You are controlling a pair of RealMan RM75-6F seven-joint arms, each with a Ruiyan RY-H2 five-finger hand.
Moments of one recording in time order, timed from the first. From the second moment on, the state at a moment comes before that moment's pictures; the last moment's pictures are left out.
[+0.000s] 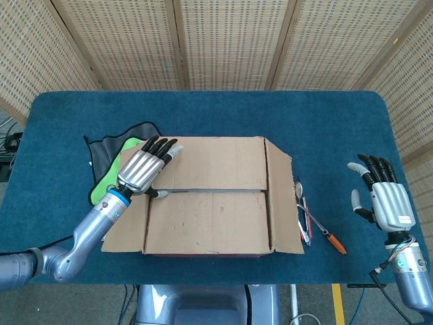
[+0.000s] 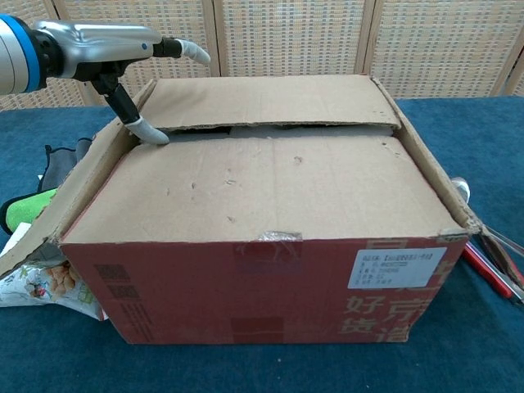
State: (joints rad) left arm -0.92 -1.24 -0.18 -1.78 0.92 0.94 0.53; right arm 0.29 -1.03 0.19 -1.77 -1.34 1.33 0.04
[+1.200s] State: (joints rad) left arm -0.89 -1.26 -0.30 -1.66 1.03 1.12 0.40; right arm 0.28 -1.03 0.19 -1.77 -1.34 1.33 0.04
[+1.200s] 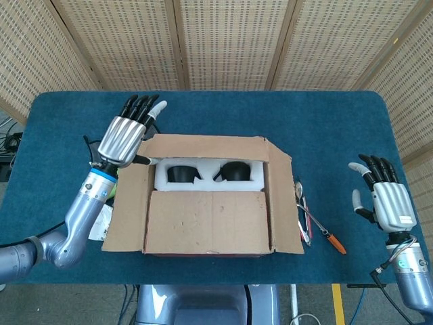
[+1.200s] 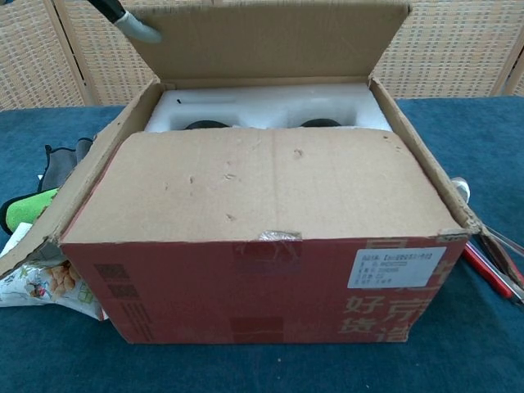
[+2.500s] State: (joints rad) left arm -1.06 -1.45 -0.39 -1.21 0.86 1.00 0.51; right arm 0.27 -1.01 0.20 -1.79 -1.34 1.33 0.05
